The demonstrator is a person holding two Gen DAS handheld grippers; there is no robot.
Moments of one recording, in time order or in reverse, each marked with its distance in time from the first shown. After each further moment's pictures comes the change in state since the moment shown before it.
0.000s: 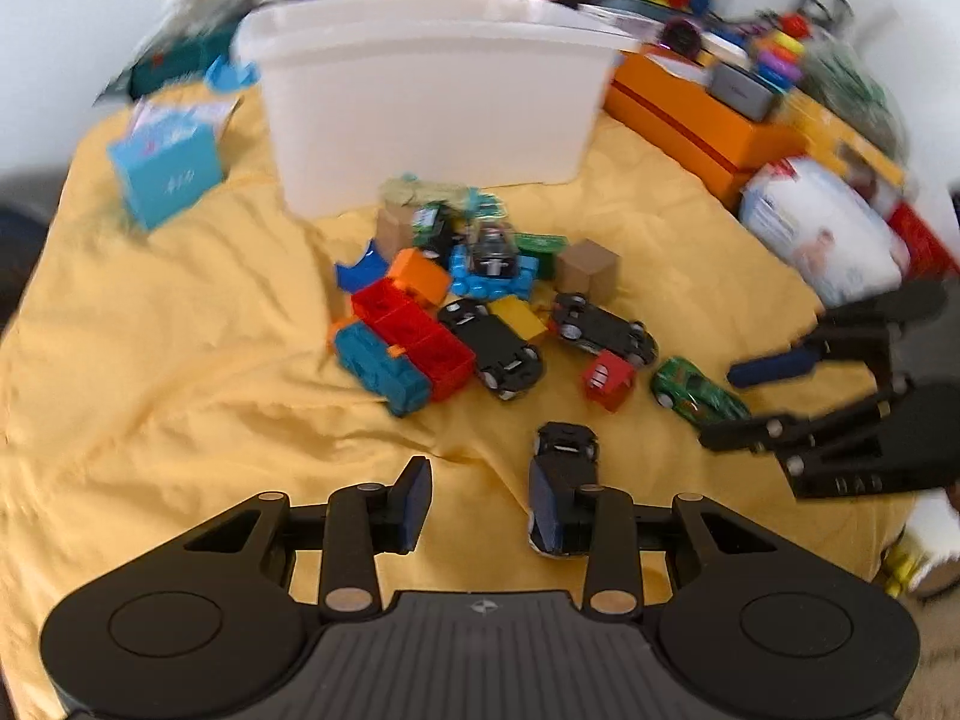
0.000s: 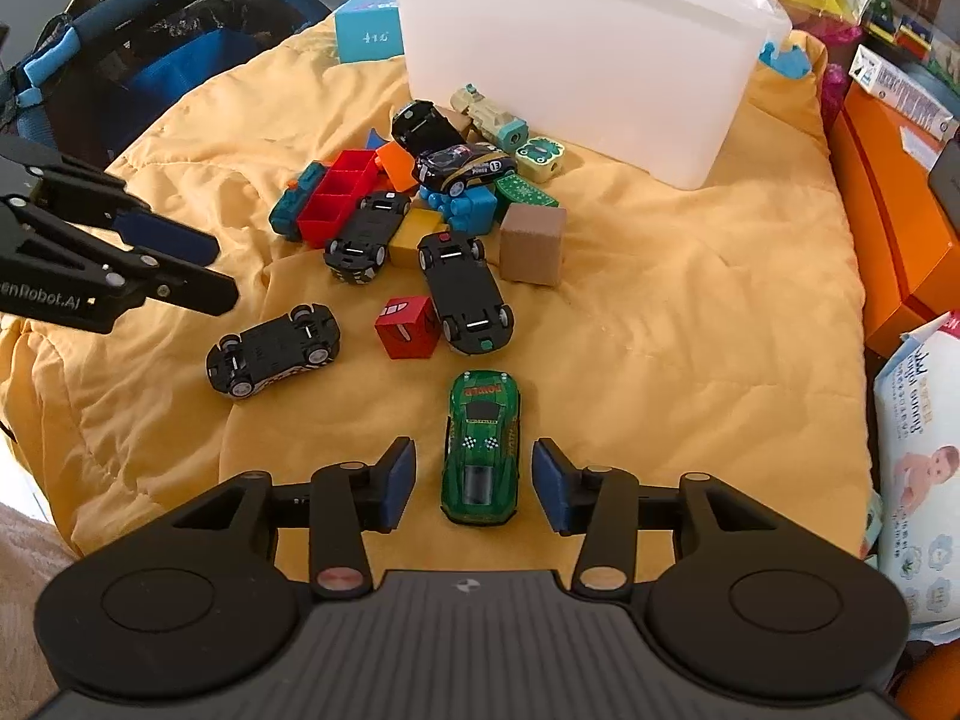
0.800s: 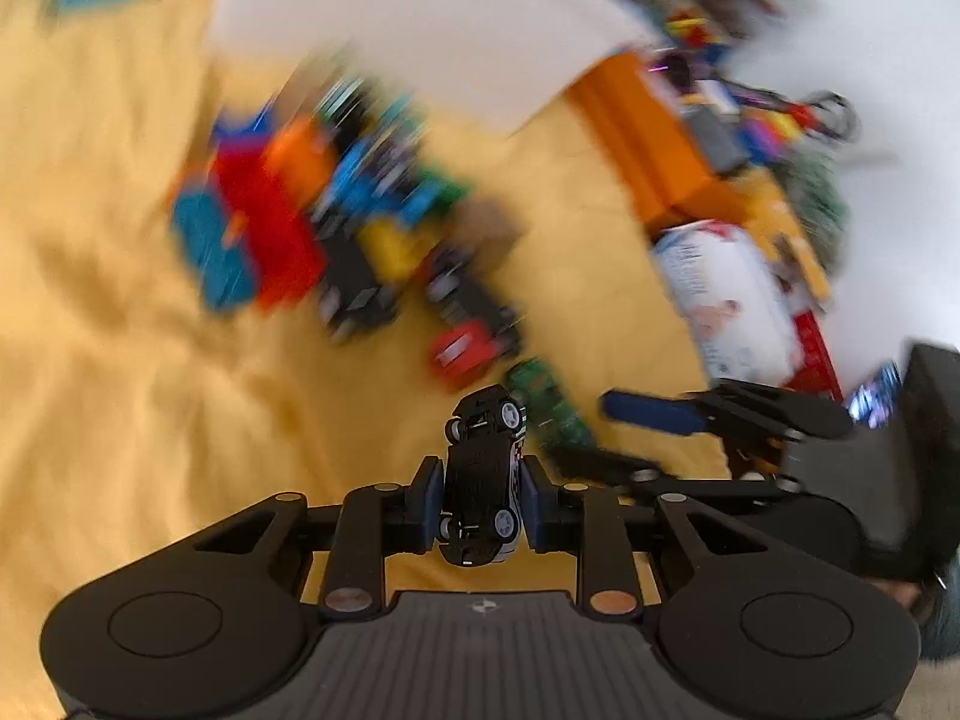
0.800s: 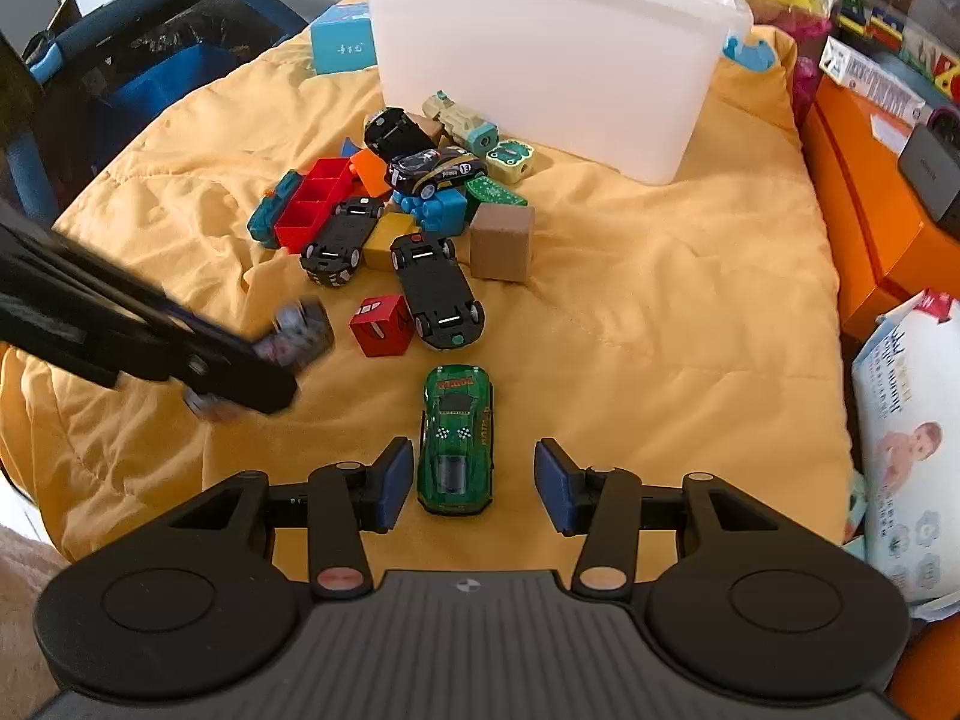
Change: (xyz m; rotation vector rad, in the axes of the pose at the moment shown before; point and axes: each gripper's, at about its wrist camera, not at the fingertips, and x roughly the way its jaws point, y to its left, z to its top) left arm 0.054 0.013 -0.006 -0.420 0.140 -0.397; right arm -0.001 -0.007 -0.005 0.037 -0.019 -0.008
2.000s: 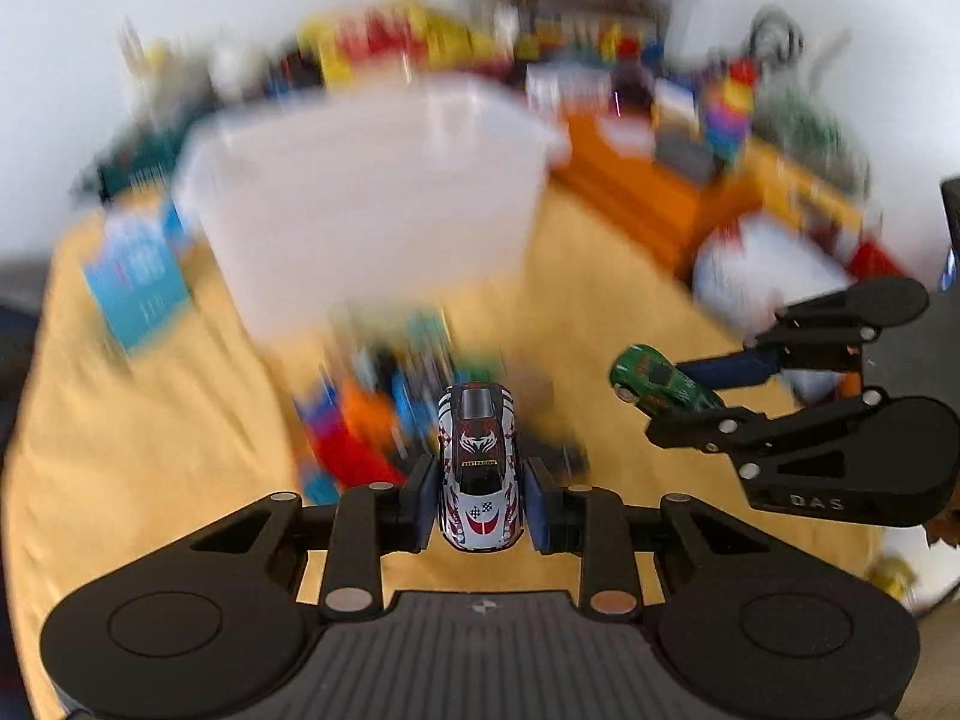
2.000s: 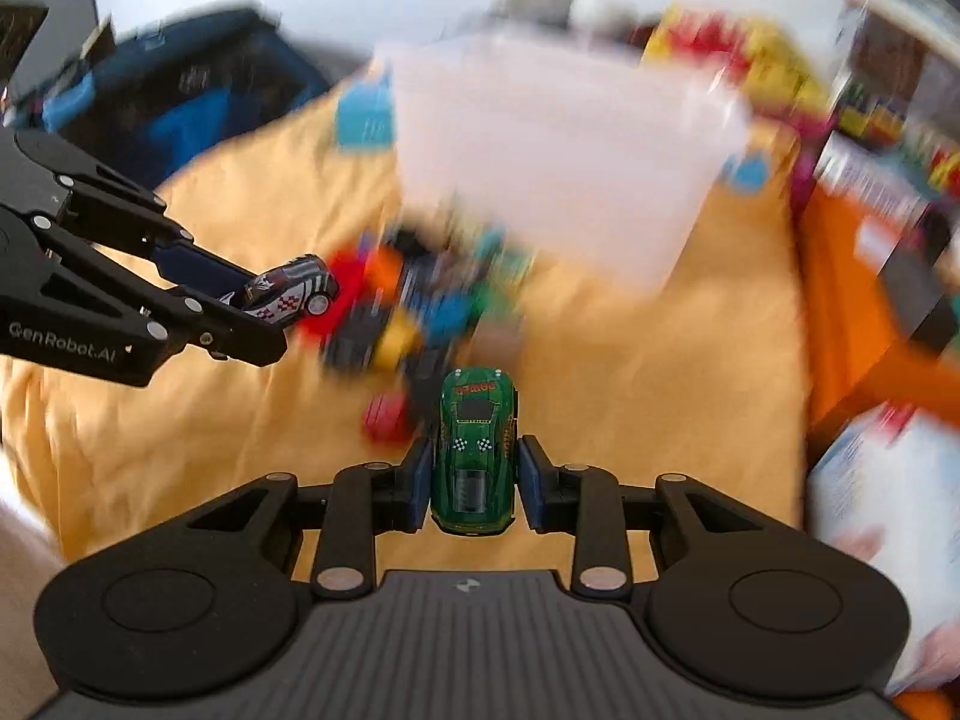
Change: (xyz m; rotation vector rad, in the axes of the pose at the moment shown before) left arm -0.070 -0.095 0.024 0.490 -0.266 0.387; right arm -0.055 -0.008 0.042 -0.089 -0.204 -0.035
